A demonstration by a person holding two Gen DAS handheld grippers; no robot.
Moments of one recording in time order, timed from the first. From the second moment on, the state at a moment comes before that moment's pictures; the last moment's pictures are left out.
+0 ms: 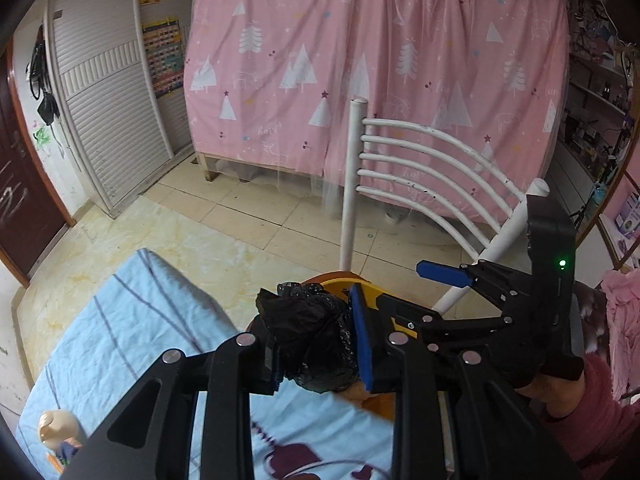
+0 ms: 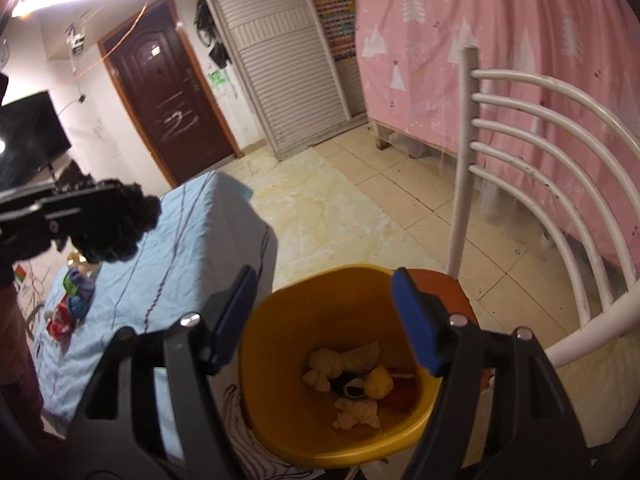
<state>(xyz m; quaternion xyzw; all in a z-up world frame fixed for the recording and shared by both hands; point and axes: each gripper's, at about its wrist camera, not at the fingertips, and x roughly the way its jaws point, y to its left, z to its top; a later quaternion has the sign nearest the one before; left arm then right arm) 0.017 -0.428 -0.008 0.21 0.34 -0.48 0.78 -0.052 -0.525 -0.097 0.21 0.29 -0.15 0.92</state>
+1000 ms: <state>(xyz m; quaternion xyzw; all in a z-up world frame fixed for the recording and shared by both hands) 0.030 -0.363 0.017 0.15 0.34 -0.47 0.80 -0.024 -0.474 -0.075 0.18 0.30 -0.11 0.93</state>
